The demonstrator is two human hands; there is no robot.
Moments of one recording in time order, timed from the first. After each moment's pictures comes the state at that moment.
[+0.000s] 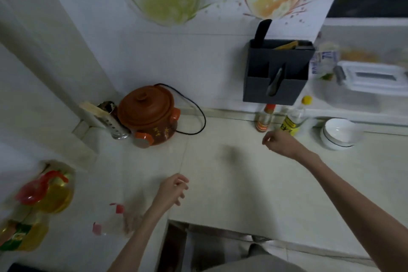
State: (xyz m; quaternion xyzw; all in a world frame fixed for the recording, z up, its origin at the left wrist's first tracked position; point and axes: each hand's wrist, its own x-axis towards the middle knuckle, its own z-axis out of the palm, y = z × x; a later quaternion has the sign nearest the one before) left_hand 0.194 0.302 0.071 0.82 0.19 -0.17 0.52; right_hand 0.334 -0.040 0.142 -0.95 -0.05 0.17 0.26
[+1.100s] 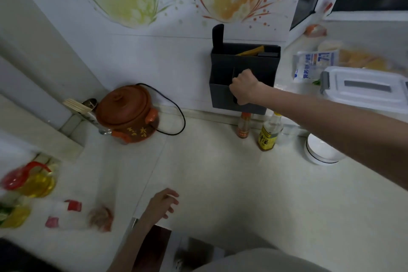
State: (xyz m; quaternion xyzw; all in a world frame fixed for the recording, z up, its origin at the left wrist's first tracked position) left_hand 0.200 0.177 0.056 0.79 0.30 -0.20 0.49; right_hand 0.497 -0.056 0.240 -0.88 -0.36 -0.01 -0.32
